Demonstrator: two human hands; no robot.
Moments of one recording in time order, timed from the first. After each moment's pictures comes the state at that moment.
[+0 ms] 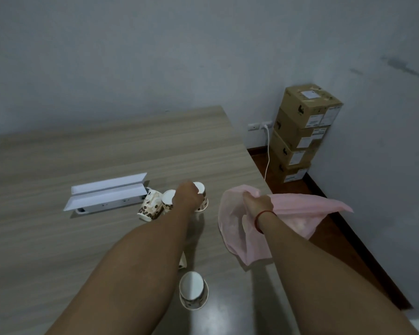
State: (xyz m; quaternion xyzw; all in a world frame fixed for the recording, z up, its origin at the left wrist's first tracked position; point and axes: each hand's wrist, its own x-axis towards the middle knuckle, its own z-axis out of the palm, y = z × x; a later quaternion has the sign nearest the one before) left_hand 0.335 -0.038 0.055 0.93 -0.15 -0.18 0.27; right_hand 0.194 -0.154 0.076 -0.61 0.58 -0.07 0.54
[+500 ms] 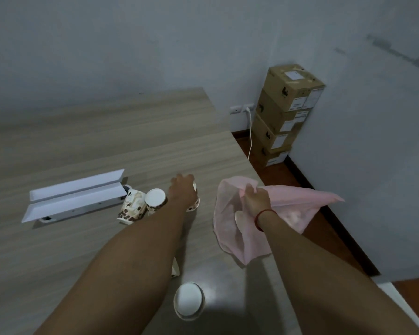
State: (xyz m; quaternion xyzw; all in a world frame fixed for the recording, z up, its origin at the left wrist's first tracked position) left_hand 0.371 -0.070 0.013 0.93 -0.30 -0.17 0.12; right_hand 0.213 -0.179 0.043 -0.66 0.56 -0.08 0.49
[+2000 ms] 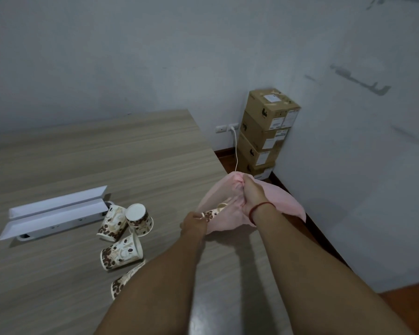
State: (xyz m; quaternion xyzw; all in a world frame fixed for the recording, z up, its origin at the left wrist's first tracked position) left_hand 0.269 -0.111 -0.020 0.84 0.03 -0.31 0.44; right_hand 0.198 -0.218 0.101 -0.46 0.51 -0.20 0.70
